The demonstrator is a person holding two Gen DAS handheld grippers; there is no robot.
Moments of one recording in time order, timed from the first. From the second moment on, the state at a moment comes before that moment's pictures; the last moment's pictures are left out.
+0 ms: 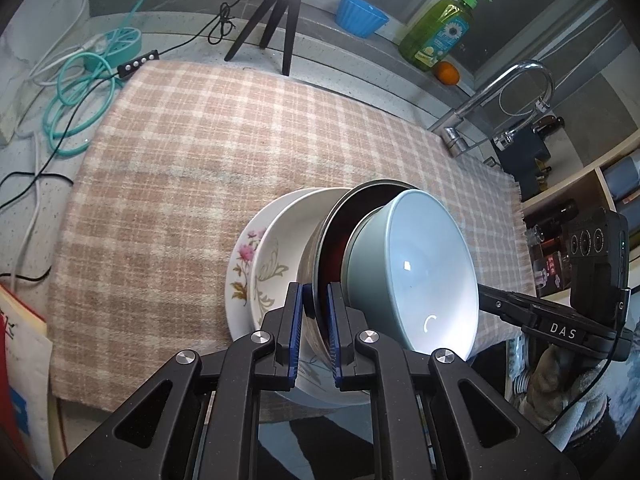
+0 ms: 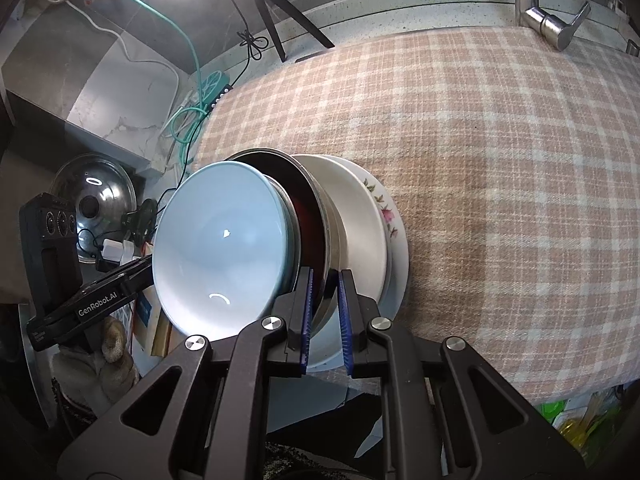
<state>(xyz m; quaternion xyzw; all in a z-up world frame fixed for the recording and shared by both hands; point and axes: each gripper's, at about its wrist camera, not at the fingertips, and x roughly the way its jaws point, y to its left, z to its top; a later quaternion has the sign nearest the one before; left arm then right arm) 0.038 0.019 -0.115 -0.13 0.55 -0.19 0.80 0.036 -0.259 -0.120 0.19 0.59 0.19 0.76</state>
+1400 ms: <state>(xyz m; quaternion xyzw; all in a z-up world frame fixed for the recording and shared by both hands) -0.018 0.007 -0.066 0.01 0.47 -0.15 0.87 -0.020 -0.285 -0.060 0.09 0.47 0.14 0.87</state>
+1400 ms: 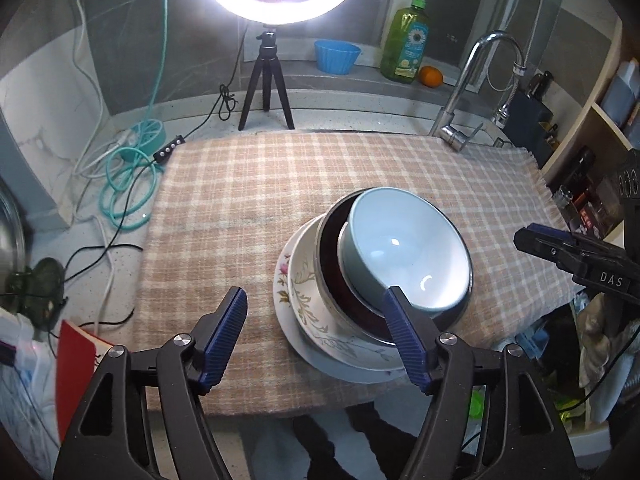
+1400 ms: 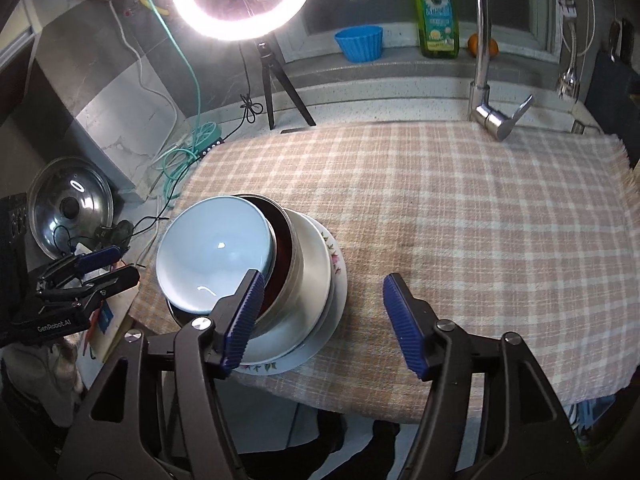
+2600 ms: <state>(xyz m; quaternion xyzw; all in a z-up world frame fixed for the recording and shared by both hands) -0.029 0.001 -0.065 0.04 0.46 -0.11 0.88 -0.038 -0.301 -0.061 0.11 0.44 0.10 0.89</state>
